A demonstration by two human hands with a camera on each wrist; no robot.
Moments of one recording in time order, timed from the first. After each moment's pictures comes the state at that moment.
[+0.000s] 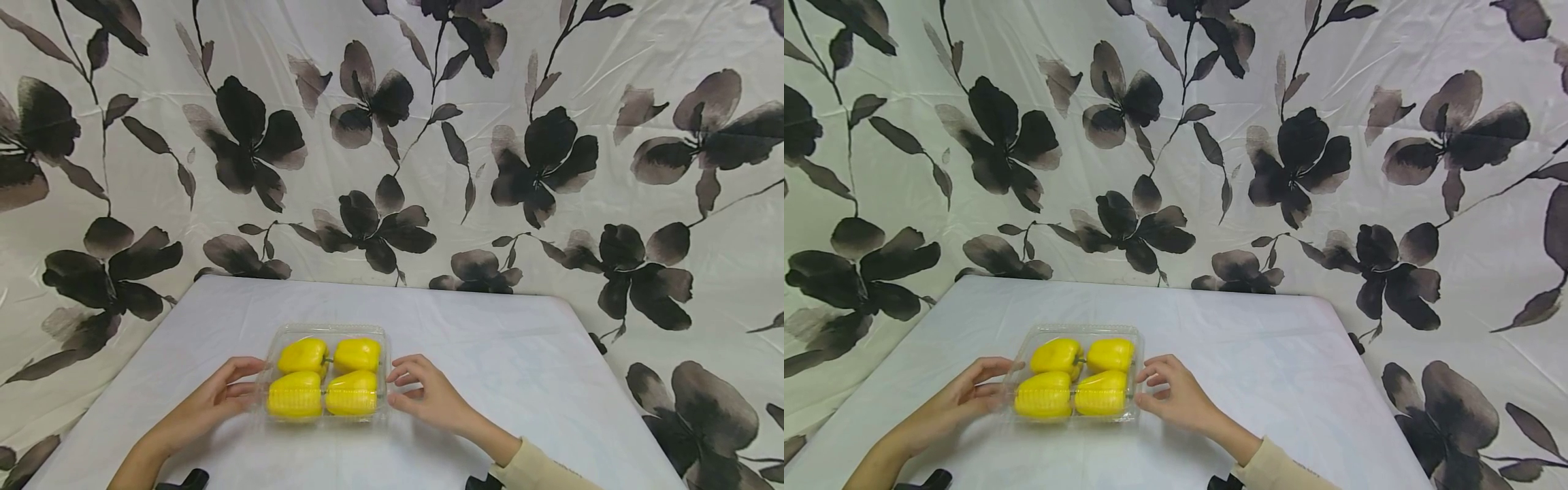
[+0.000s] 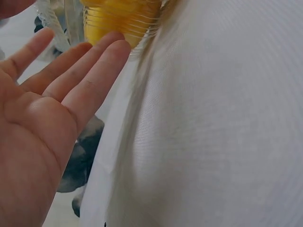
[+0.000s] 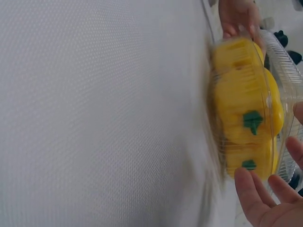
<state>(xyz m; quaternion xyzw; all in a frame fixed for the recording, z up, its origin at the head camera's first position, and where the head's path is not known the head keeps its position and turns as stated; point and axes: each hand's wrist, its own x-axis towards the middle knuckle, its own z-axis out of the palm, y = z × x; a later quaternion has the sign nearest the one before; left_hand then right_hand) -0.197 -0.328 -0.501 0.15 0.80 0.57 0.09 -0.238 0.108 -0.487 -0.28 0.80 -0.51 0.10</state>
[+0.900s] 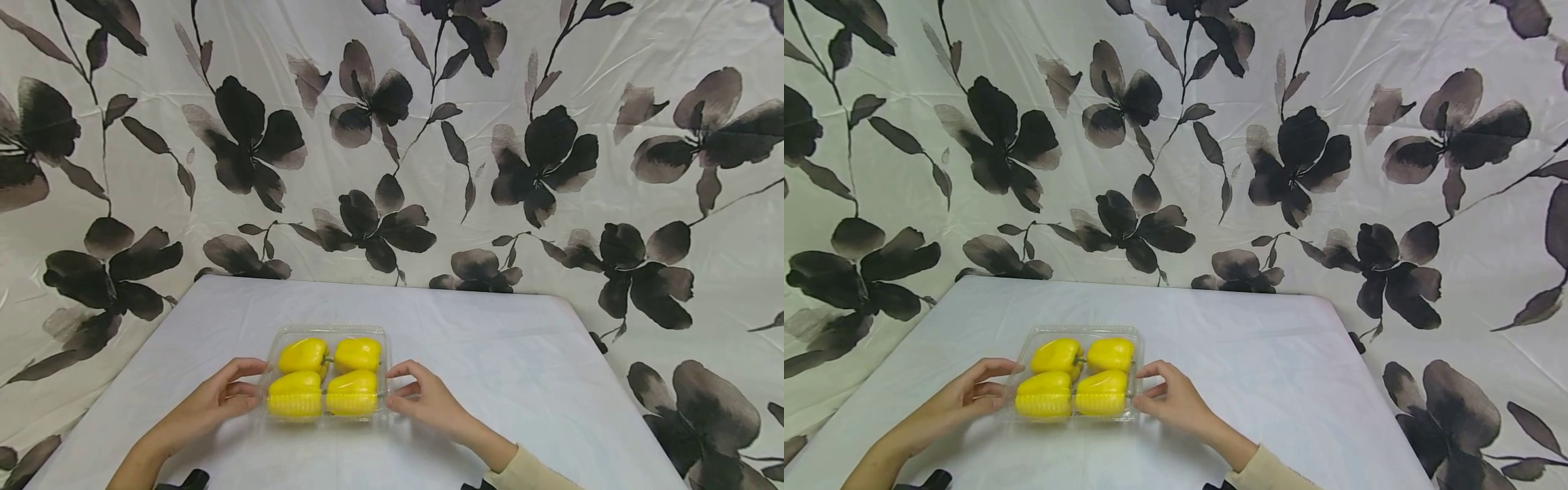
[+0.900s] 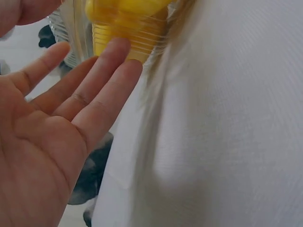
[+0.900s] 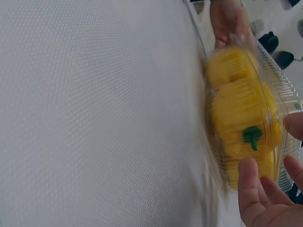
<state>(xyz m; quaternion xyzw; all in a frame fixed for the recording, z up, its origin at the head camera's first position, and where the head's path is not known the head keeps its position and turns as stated) -0.198 -0.324 -0.493 0.12 0.83 0.54 0.10 -0.231 0.101 -0.489 -0.20 0.79 -0.55 0.15</state>
